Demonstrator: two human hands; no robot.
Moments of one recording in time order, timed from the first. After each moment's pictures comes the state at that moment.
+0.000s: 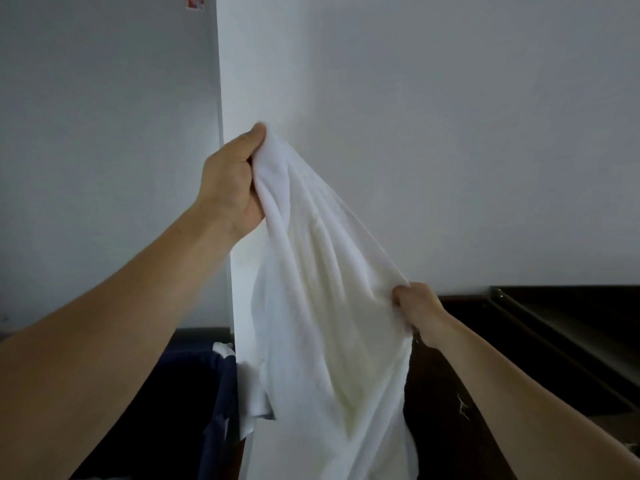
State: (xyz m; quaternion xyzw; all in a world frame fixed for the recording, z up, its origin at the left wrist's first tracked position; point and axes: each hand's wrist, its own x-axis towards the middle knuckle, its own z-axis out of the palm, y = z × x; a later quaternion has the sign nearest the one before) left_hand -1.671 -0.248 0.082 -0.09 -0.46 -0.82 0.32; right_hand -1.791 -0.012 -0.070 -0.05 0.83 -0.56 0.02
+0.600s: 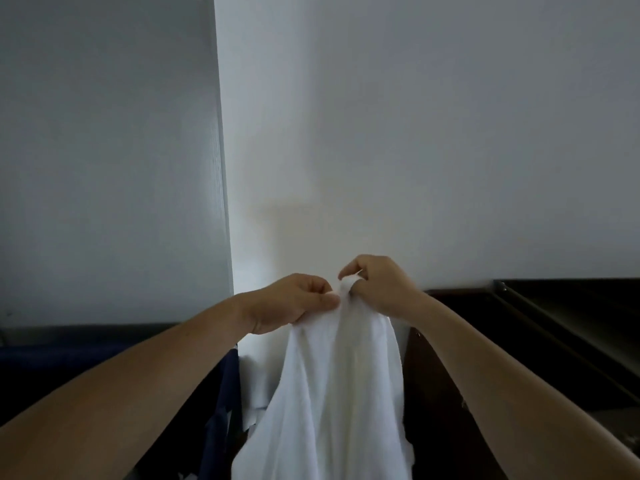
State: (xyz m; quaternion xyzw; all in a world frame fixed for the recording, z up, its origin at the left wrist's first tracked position) left_hand -1.684 -0.230 -0.055 -0.05 -0.82 -0.57 -0.05; right_hand -1.762 -0.051 -0.039 -0.32 0.87 -0.36 -0.04
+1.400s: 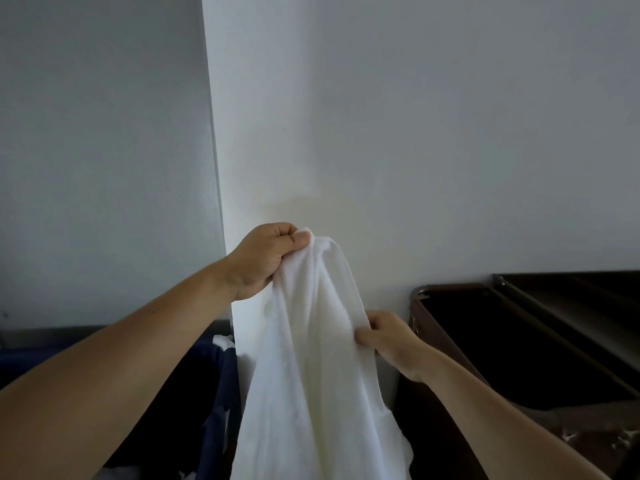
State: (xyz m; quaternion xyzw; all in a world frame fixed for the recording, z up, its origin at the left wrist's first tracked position) left_hand -1.687 -0.239 -0.011 -0.01 -0.75 -0.65 0.13; right_hand -1.774 -0.020 -0.130 -0.26 0.81 -0.51 0.15
